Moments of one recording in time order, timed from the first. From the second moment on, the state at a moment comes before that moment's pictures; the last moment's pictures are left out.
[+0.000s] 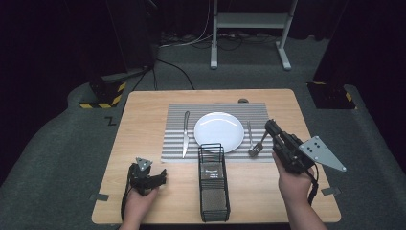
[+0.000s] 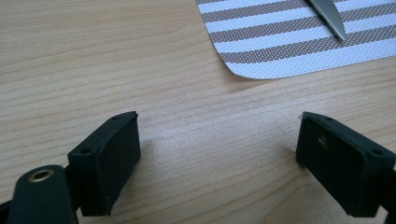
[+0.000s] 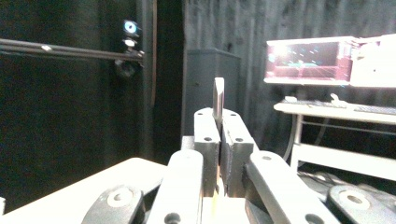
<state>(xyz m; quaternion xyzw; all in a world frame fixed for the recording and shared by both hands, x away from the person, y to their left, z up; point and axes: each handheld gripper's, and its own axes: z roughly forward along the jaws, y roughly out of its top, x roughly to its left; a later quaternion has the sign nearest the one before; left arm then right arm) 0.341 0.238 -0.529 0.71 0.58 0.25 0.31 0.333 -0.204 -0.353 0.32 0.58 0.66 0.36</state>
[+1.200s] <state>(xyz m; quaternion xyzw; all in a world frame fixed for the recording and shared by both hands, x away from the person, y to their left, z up) 0.341 0.238 -0.529 0.71 0.58 0.25 0.31 0.438 -0.240 -0.440 0.43 0.64 0.54 0.35</state>
